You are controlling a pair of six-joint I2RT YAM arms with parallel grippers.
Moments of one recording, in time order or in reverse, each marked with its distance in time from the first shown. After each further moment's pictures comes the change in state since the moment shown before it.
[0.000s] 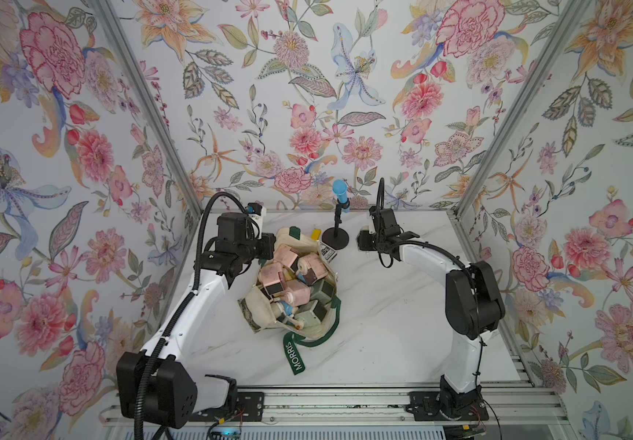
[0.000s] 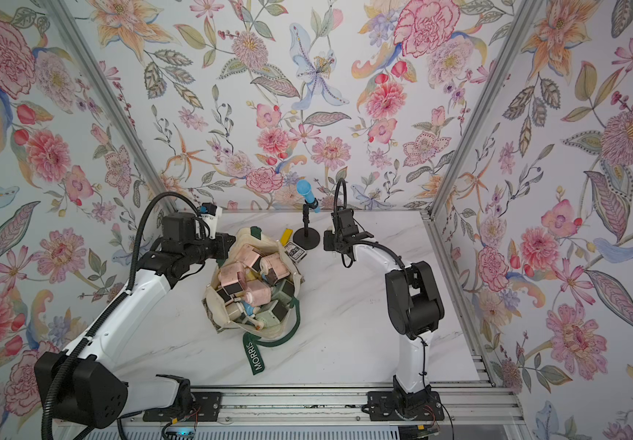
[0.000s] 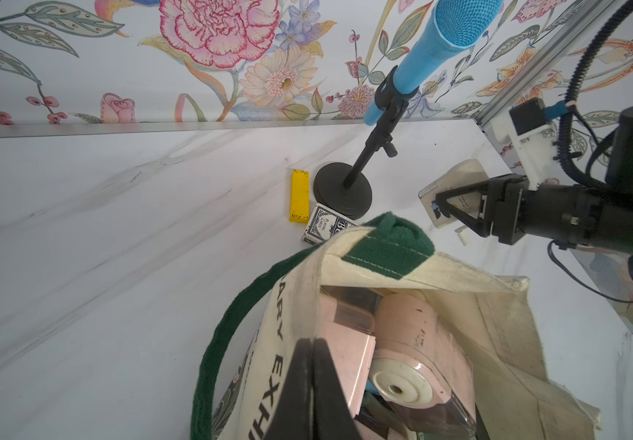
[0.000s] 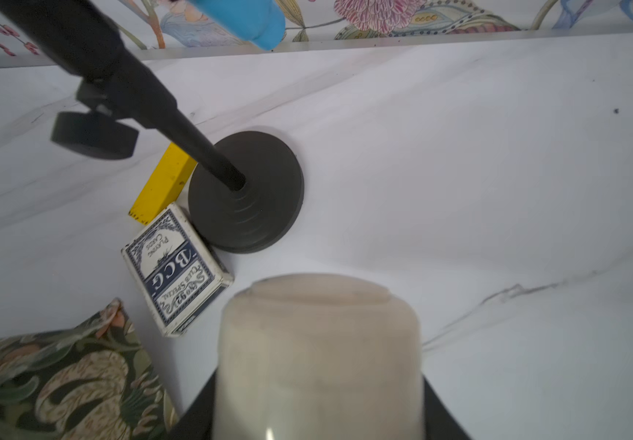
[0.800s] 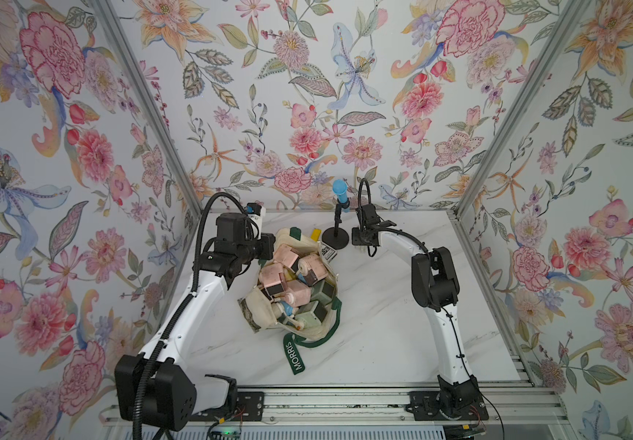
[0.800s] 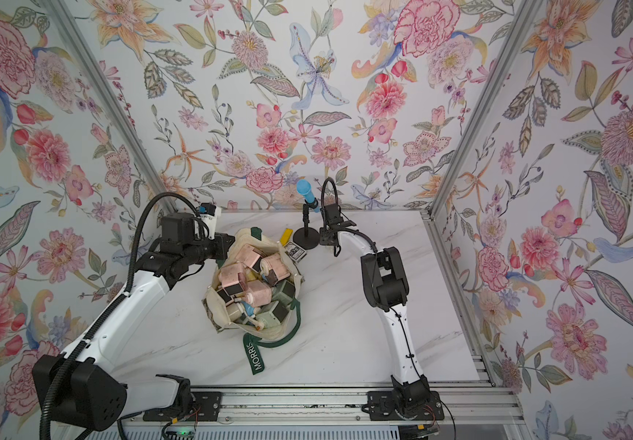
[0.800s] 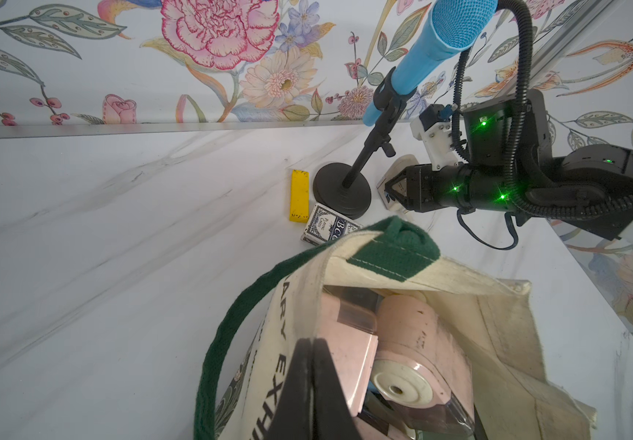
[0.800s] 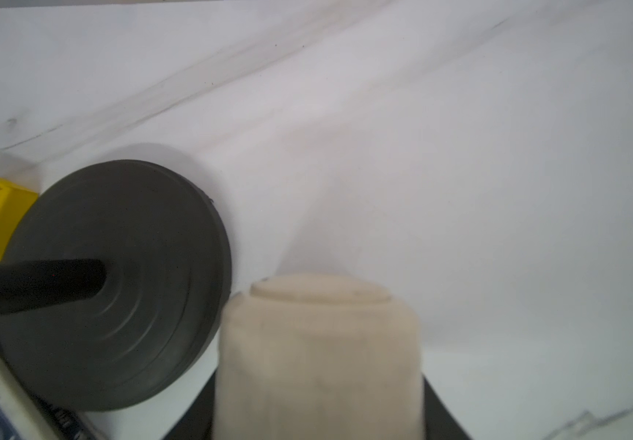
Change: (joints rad) left arm 0.000 -0.013 -0.002 -0.008 -0.001 0.000; right arm -0.008 0.402 0.461 -0.216 0.123 0.007
